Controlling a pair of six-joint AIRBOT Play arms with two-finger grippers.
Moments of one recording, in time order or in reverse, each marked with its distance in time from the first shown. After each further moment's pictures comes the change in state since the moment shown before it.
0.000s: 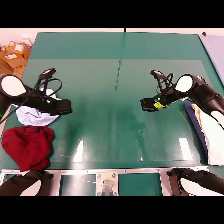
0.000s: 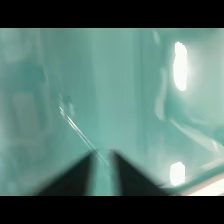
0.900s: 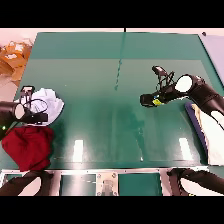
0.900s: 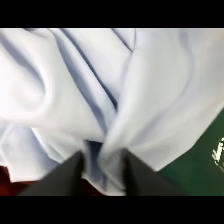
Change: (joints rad) left arm 0.232 -0.002 -0.344 0.560 0.394 -0.056; right arm 0.000 -0.003 -0.003 0.000 -0.117 0.000
